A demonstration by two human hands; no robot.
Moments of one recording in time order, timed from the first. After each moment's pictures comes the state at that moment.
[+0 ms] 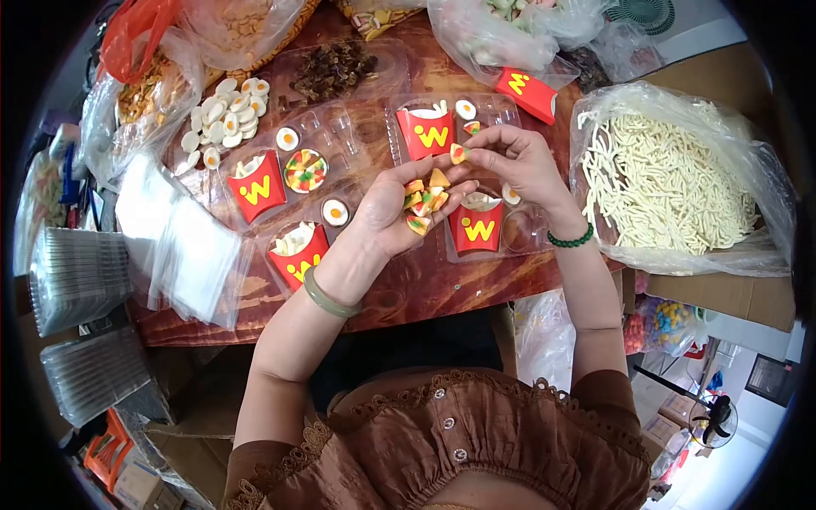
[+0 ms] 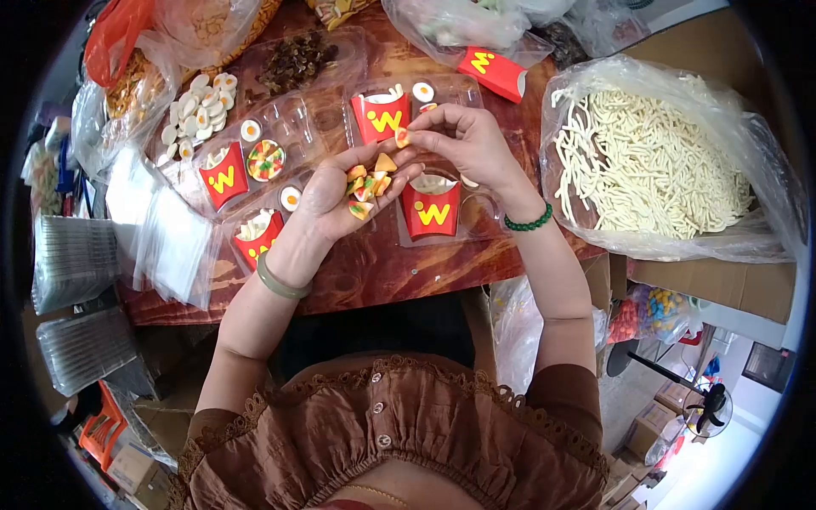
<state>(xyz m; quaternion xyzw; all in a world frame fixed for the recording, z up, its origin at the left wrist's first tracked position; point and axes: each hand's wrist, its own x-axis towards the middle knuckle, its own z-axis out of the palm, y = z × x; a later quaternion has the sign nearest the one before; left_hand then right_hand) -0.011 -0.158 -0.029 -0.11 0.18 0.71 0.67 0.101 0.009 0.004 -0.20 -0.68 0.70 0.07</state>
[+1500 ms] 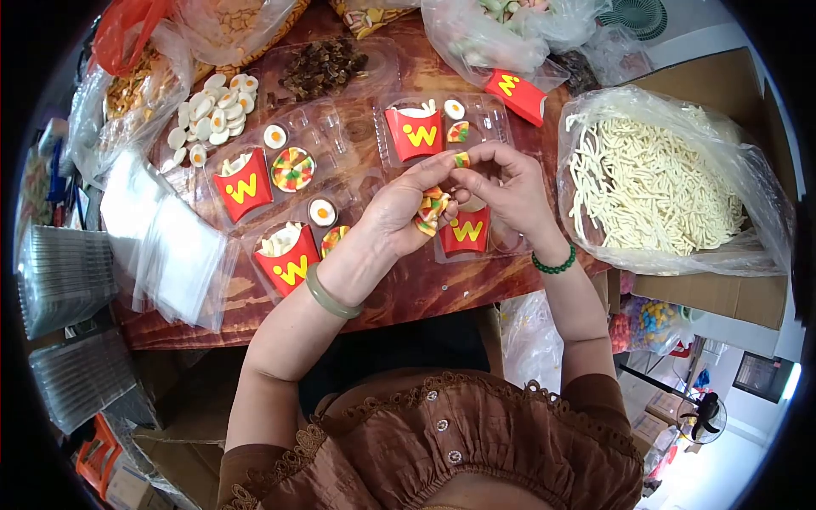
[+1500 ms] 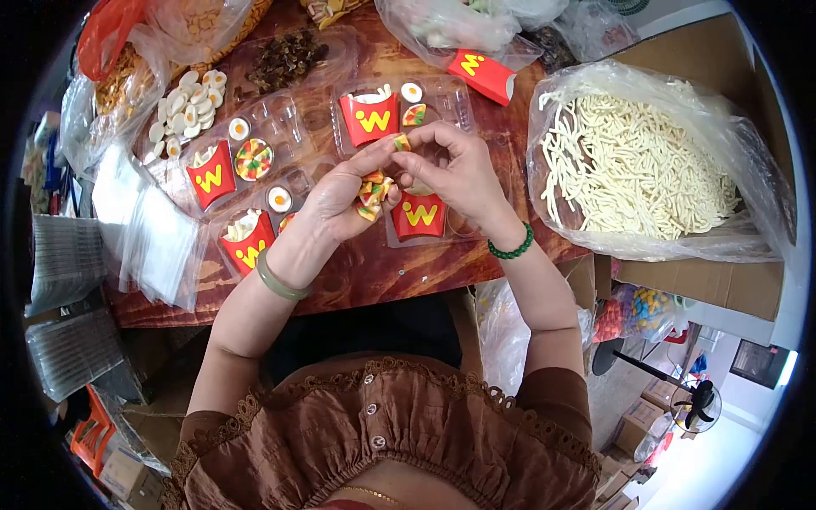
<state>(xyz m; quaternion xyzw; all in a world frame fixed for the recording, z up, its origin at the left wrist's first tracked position) 0.003 -0.147 -0.023 -0.05 0.24 0.71 0.67 0.118 -0.017 0.008 -0.20 -0.73 0.64 0.12</state>
